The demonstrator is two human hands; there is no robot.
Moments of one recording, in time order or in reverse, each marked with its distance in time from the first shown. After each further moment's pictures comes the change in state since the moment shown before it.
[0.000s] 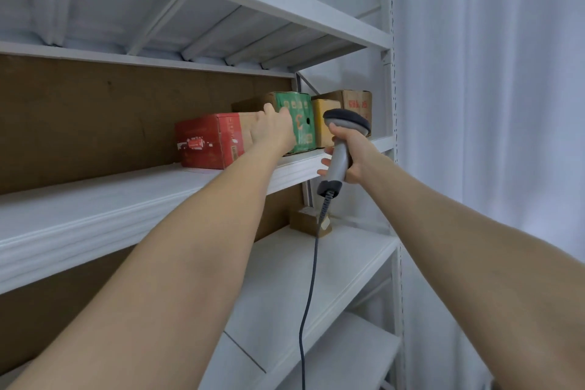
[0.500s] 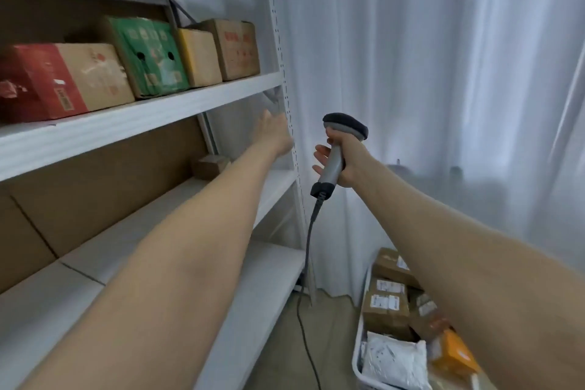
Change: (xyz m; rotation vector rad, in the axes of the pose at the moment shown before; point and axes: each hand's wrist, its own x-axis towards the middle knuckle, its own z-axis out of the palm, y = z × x) left_hand -0.114 0.216 0.105 -0.306 -0.362 0.198; right_hand -0.096 0.035 -0.243 0.159 0.340 0.074
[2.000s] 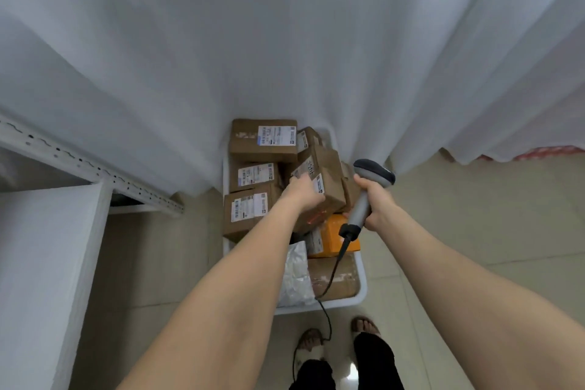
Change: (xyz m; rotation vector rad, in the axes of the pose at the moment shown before) left_hand -0.014 0.264 0.735 -0.197 -1.218 0.071; right_hand 0.256 0.206 -0.630 0.217 0.974 0.473
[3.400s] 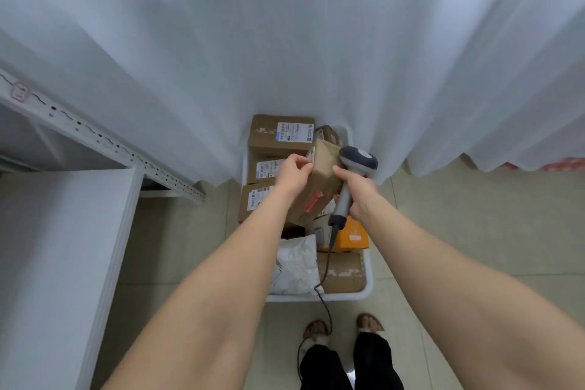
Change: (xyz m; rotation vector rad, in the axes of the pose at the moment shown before) left_hand -0.031 -0.011 -0.035 -0.559 0.302 -0.006; right_hand -0.027 0.003 0.043 -0.091 -0.078 -0.091
